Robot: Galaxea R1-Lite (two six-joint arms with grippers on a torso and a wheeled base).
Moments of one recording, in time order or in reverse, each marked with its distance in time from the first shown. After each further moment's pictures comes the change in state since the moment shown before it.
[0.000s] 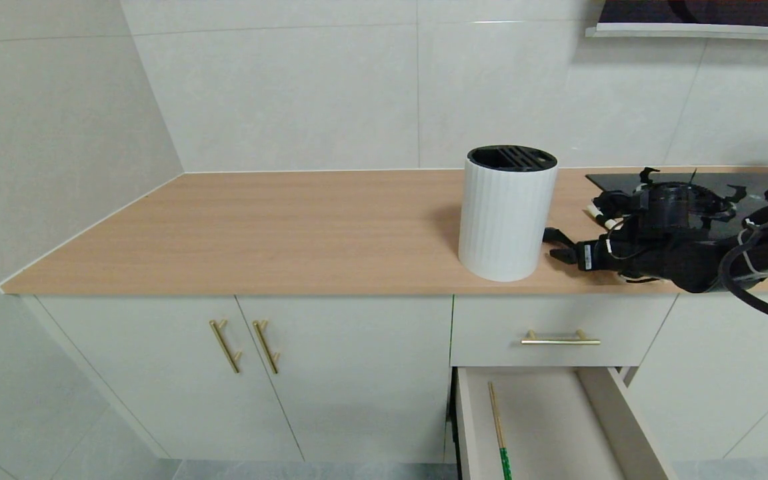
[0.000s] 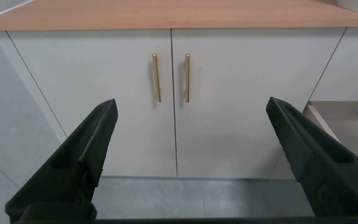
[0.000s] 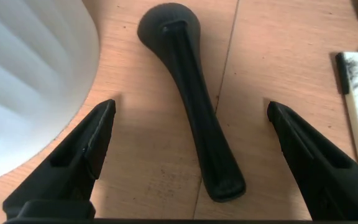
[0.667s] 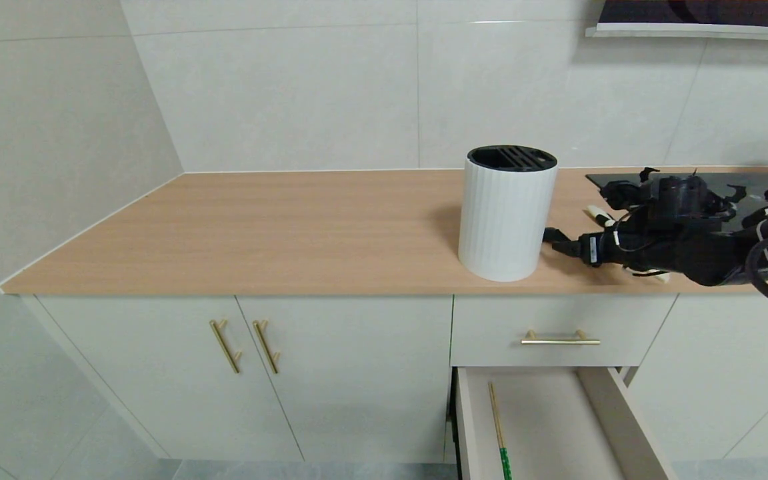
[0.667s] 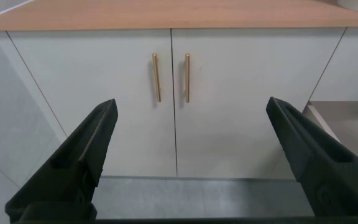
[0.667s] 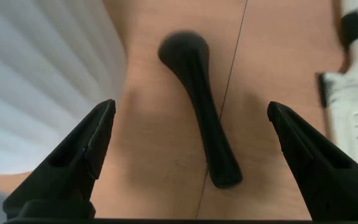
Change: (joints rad) left arm 0.000 0.000 0.000 0.000 0.000 0.000; right arm 0.000 -0.051 0.009 0.028 0.025 0.002
